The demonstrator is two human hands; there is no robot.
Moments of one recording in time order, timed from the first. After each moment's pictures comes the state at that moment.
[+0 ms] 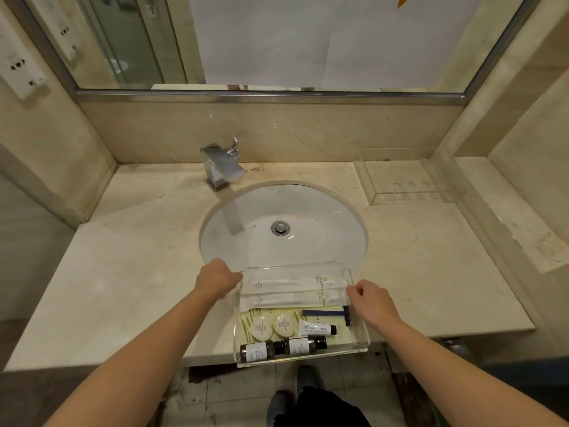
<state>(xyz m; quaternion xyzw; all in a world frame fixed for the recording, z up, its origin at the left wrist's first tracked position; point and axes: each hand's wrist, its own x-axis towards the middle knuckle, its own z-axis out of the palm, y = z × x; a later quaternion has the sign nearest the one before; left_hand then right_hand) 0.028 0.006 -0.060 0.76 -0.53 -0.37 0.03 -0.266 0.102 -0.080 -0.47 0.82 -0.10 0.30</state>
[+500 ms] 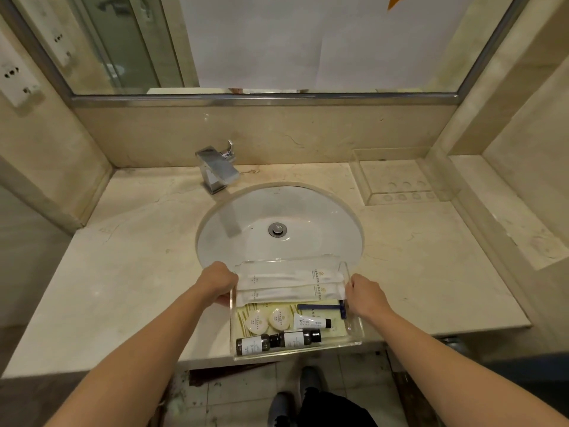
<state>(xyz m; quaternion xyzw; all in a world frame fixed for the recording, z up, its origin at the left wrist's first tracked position) 0.019 0.005 -0.050 0.73 -0.46 -0.50 0.06 -0.268 0.085 -0.085 -0.50 0.82 -0.04 0.28</state>
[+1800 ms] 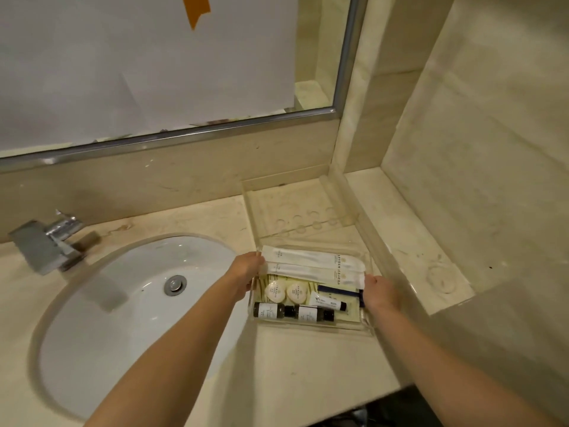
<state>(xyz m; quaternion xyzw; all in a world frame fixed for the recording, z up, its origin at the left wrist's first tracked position) -0.336 -0.103 -0.050 0.64 -0.41 -0.64 0.12 -0.566 0.027 -0.090 -0.18 0.91 -0.24 0.29</state>
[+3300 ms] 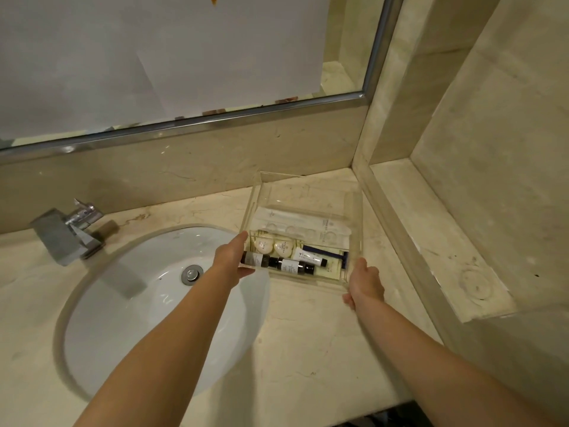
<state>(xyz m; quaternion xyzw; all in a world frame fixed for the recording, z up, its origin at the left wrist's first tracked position) -0.290 -0.140 -0.050 0.69 -0.24 -0.64 0.24 -0.501 -0.018 -0.081 -0.07 0.86 -0.31 0.39</state>
